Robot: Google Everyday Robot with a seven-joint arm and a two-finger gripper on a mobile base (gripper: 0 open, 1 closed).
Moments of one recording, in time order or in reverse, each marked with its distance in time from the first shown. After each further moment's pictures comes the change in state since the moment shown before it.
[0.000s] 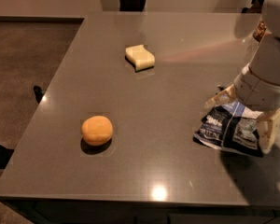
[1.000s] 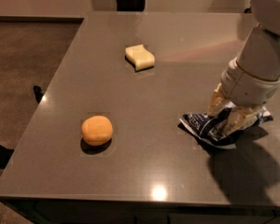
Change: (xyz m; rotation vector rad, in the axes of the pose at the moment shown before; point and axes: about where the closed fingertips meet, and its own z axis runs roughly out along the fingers) arm -0.031 -0.024 -0.011 0.040 -0.023 0.119
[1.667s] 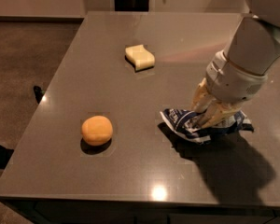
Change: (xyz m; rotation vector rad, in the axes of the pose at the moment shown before) arm -0.049 -0.021 -0.012 0.039 -0.132 0.142
